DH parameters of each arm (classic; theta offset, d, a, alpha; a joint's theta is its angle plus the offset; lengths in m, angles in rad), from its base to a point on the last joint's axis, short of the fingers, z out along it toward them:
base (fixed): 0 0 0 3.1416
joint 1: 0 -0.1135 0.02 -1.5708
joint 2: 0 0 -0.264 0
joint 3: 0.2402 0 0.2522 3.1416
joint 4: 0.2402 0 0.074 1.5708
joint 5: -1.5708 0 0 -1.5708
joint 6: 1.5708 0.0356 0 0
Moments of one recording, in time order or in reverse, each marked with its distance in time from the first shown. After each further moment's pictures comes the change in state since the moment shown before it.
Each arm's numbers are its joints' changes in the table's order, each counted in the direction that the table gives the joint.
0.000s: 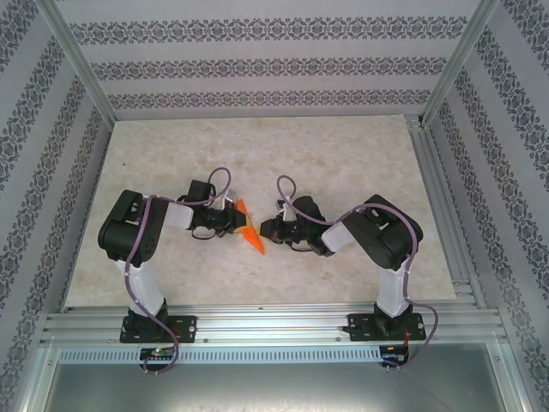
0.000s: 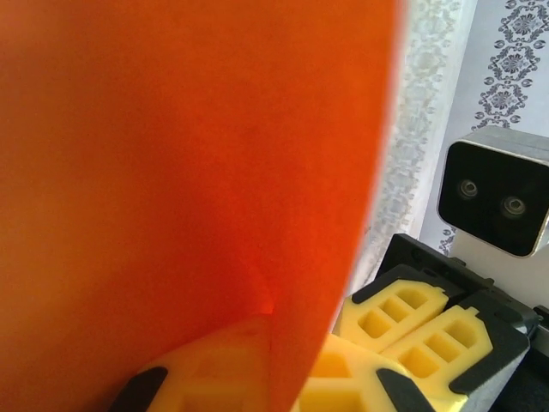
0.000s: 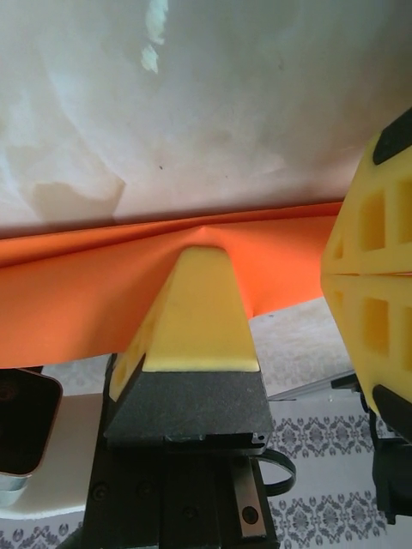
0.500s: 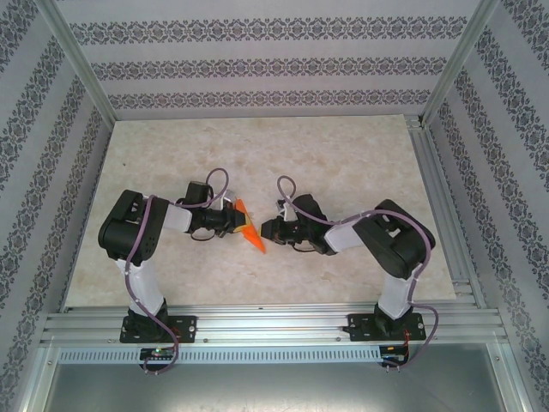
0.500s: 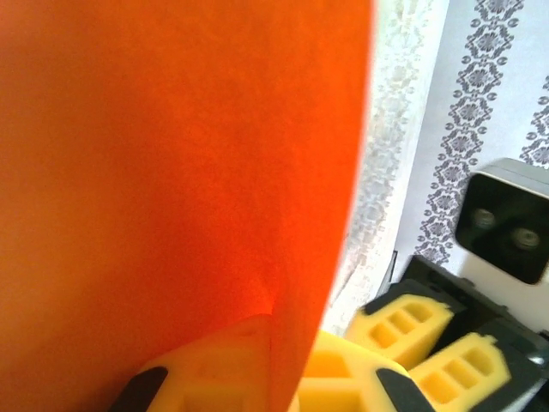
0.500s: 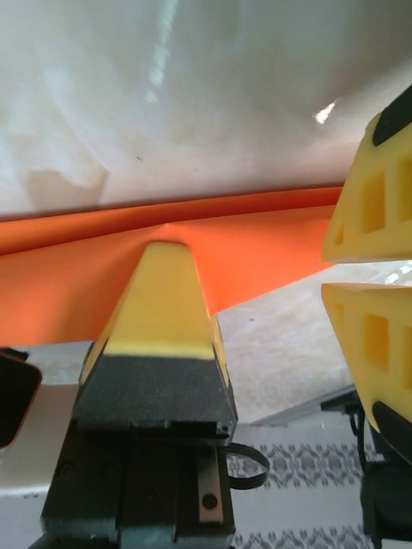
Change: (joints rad) left arm -0.007 -0.003 -0.037 -0.137 -0.029 -0.098; right arm 0.006 0.157 -0.007 0.227 -0.057 -0.127
